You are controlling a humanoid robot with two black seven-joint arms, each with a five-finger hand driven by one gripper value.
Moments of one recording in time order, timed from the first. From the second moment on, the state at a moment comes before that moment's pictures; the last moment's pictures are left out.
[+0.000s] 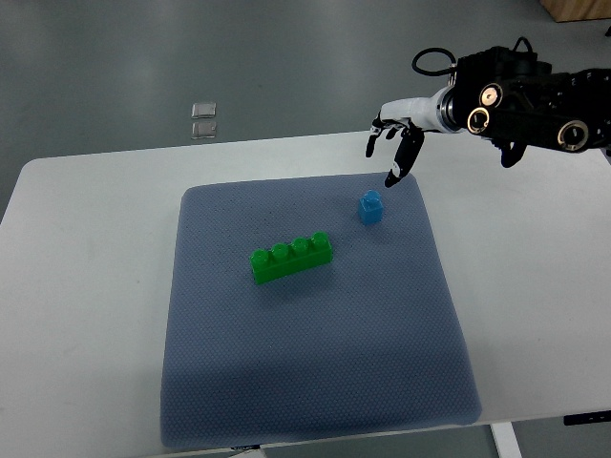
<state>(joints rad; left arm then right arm) -0.11 0.00 -0.10 -0.19 0.07 -0.02 0.12 1.54 -0.35 -0.37 1.01 -0.65 0.16 -0.25</state>
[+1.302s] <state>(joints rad) -0.11 0.00 -0.10 -0.19 0.07 -0.02 0.12 1.35 -0.18 -0.36 0.79 -0.74 0.09 -0.18</state>
